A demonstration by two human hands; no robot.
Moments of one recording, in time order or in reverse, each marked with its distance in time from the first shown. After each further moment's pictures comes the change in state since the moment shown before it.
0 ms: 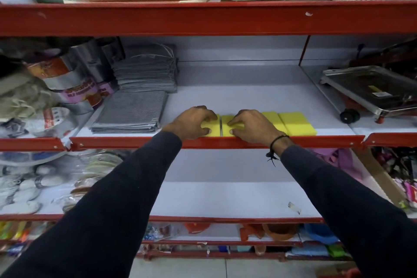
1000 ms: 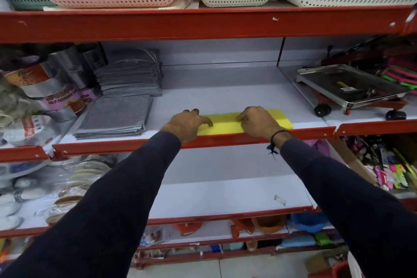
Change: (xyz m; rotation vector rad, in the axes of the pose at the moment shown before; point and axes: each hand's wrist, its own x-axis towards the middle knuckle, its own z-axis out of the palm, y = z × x) left_hand 0.000 0.035 0.005 0.324 -0.097 0.022; right_hand -0.030 0.036 -0.019 0.017 0.067 0.206
